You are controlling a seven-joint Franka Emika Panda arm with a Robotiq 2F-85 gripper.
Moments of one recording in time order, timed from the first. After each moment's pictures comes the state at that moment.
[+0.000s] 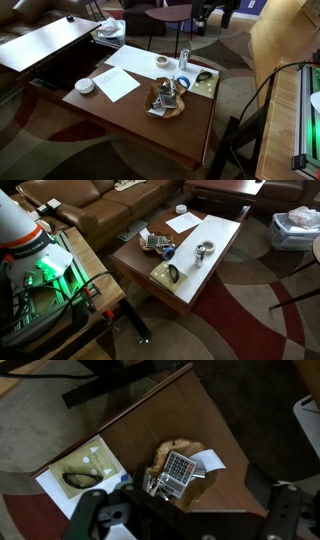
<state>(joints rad) 0.07 -0.07 0.18 -2.41 0.13 2.18 0.52</state>
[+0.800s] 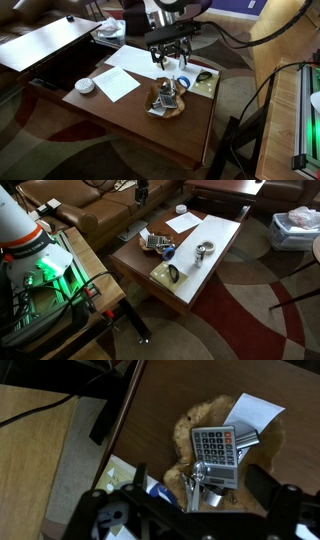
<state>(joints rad) 0.20 0.64 0.04 -1.87 -0.02 2.17 1.16</state>
